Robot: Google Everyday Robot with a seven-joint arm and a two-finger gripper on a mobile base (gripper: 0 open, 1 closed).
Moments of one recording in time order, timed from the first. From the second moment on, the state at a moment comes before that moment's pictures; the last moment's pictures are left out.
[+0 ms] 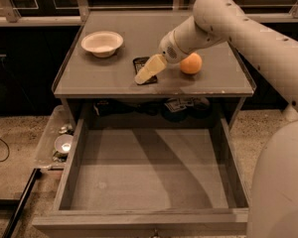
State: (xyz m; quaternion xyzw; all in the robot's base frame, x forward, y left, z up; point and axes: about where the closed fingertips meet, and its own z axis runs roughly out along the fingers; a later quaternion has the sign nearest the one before) arm 0.724 -0.037 0.849 -0.47 0.79 0.18 0.35
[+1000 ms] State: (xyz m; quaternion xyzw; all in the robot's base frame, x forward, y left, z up) arm 0.743 -0.034 0.828 -0.47 0.80 0.17 0.33
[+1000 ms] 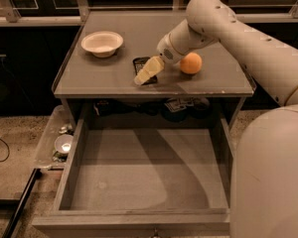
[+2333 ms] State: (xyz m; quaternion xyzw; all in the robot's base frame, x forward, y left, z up) arm 0.743 -0.034 0.827 -0.47 0.80 0.17 0.33
